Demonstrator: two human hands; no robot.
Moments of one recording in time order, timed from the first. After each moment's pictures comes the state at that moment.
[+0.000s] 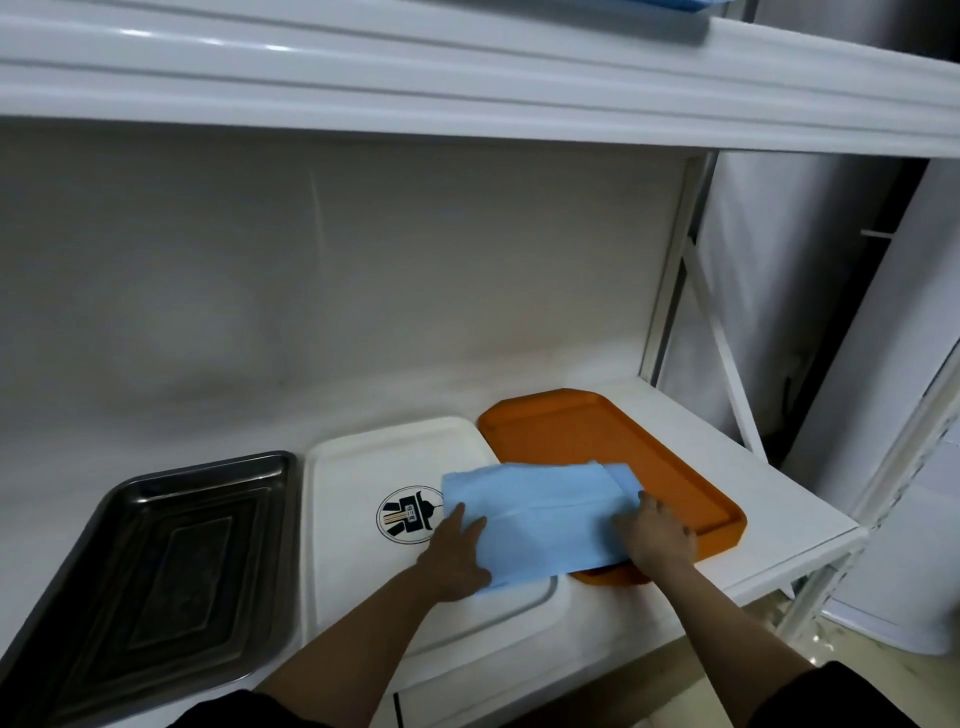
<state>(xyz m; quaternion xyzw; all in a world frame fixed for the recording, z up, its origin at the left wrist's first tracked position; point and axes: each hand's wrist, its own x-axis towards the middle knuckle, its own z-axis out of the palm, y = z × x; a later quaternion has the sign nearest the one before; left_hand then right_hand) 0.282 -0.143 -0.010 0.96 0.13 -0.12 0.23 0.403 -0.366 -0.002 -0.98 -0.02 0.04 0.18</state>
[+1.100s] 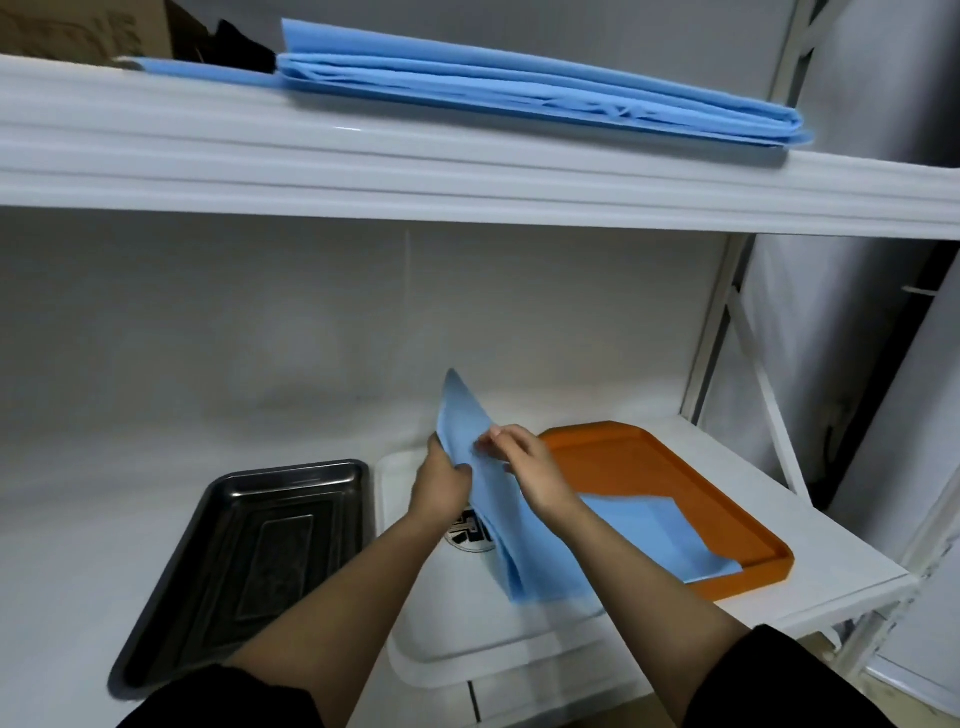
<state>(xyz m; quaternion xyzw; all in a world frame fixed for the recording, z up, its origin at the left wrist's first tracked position) 0.226 -0.085 0.099 0.76 0.25 0.22 0.55 0.288 -0.192 0.113 -0.71 -0.30 0.14 0.63</state>
